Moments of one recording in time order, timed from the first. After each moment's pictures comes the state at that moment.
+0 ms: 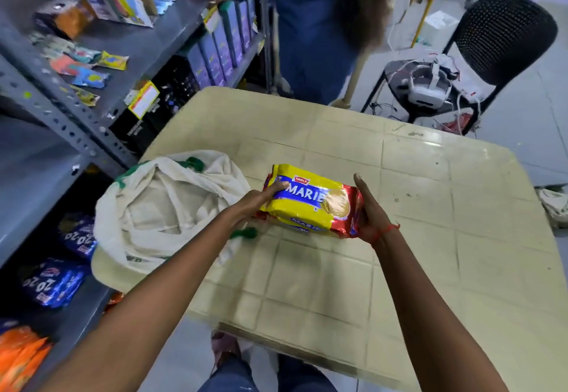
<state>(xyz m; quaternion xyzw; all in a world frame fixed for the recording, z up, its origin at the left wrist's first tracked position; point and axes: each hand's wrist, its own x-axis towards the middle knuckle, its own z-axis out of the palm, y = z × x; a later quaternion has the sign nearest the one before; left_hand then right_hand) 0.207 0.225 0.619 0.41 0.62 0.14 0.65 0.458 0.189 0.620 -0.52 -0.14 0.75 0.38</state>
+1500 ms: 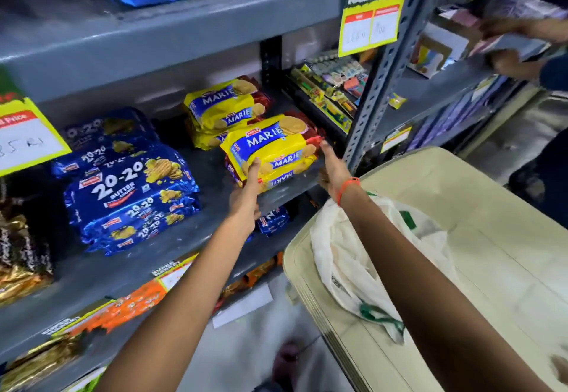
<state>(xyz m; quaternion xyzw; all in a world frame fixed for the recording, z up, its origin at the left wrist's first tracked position) -0.205 0.121 0.695 -0.08 0.69 0.59 0.41 -0.116 0.273 0.685 -0.53 -0.47 0.67 0.20</state>
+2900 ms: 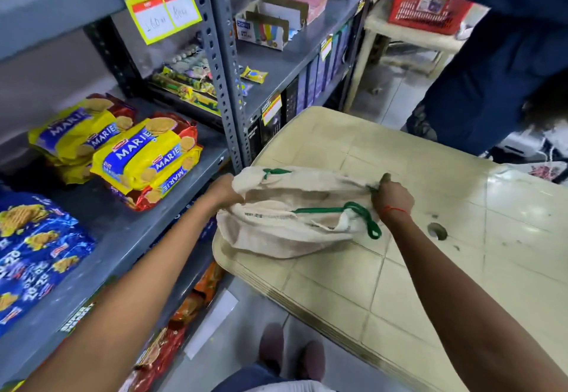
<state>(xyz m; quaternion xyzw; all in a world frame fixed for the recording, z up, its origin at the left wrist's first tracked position) -0.116 0.195 0.657 0.53 0.79 0.09 0.31 0.235 0.246 0.636 -0.77 -0.63 0.09 0.06</state>
